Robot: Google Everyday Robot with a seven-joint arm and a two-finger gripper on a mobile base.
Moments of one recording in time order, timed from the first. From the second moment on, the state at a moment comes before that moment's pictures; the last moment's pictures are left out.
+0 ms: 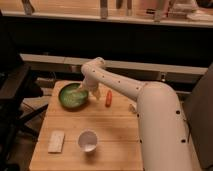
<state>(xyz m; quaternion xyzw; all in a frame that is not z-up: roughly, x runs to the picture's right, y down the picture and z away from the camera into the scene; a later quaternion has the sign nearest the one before) -0.099 0.038 0.927 -0.18 -0.25 -0.50 0.81</state>
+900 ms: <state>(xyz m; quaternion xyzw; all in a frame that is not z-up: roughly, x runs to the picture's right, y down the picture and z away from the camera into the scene) -0.098 0.050 0.941 -0.19 -0.26 -0.50 0.81</state>
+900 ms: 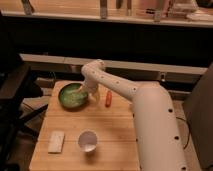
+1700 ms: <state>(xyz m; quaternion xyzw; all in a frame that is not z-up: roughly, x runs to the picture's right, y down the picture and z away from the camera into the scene) -0.098 0.056 0.949 -0.20 -0.26 -0.50 0.80</state>
